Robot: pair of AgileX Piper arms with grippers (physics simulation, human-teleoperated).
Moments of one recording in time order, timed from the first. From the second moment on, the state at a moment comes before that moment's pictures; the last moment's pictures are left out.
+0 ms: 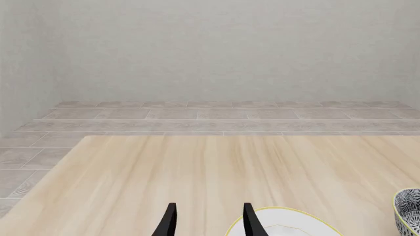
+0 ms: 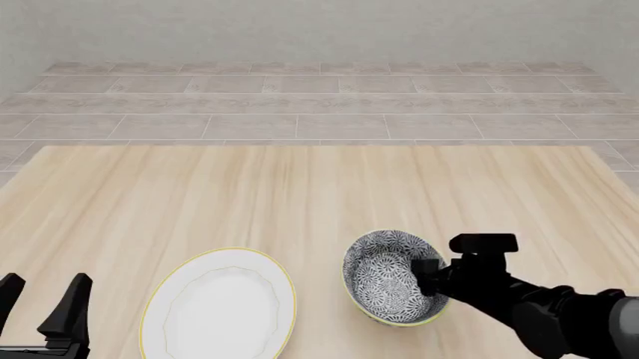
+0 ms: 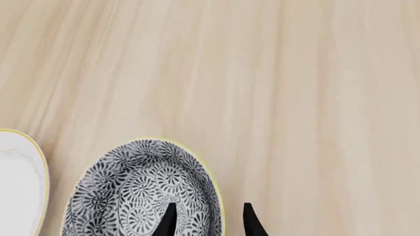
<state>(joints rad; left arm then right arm) 0.00 0.01 0.00 0.00 0.00 0.33 1.45 -0.36 -0.32 0.26</state>
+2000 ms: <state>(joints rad) 0.00 0.01 0.00 0.00 0.00 0.41 1.11 -0.54 -0.05 0.29</state>
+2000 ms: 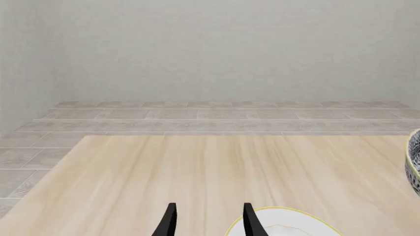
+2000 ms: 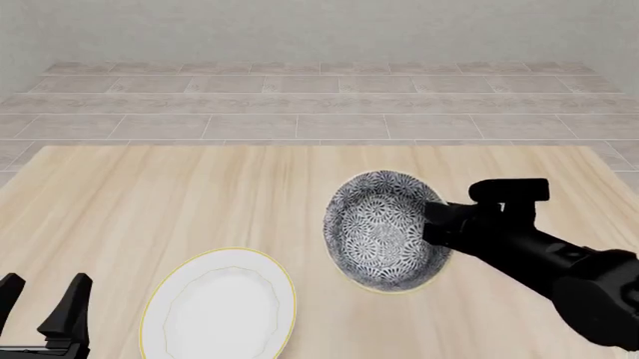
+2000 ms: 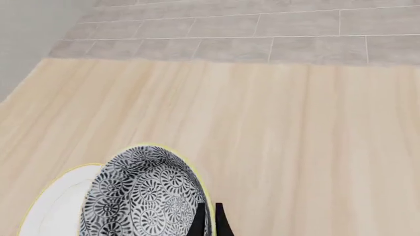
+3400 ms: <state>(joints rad) 0.00 0.01 0.00 0.00 0.00 0.65 1.35 -0.87 -0.04 0.26</state>
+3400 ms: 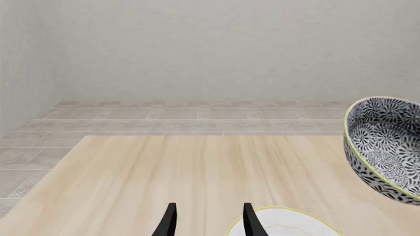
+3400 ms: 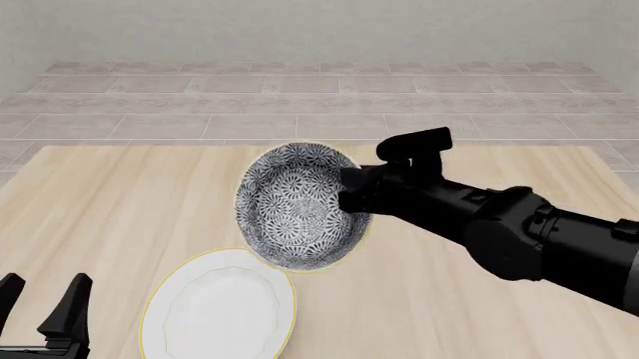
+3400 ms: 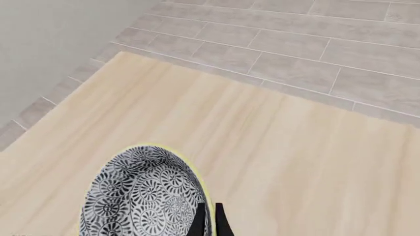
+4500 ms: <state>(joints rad) 0.00 0.01 0.00 0.00 0.00 0.84 1.56 -0.95 -0.07 0.38</state>
